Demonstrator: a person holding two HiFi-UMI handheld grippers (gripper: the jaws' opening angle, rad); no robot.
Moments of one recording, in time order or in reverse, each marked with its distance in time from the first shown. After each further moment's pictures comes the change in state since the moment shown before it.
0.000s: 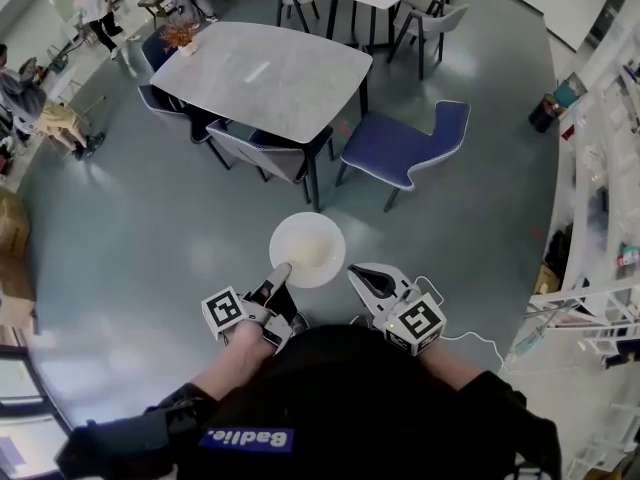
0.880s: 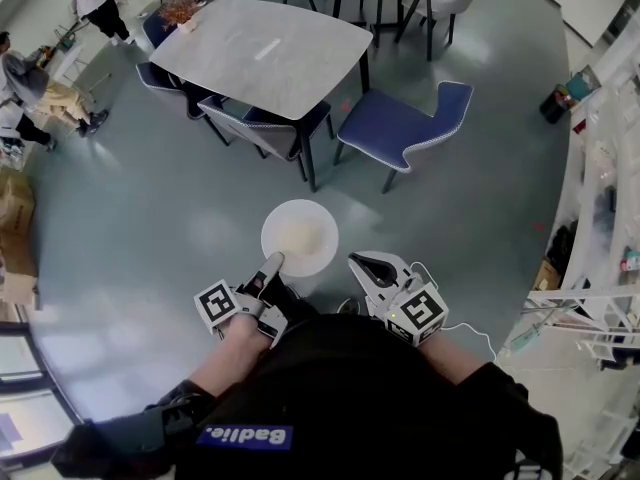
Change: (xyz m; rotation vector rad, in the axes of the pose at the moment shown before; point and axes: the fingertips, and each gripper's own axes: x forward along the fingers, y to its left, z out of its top) left arm 0.018 0.008 -0.039 -0.012 -0.090 0.045; right arm -0.042 -0.036 -0.021 0.029 0.015 0.049
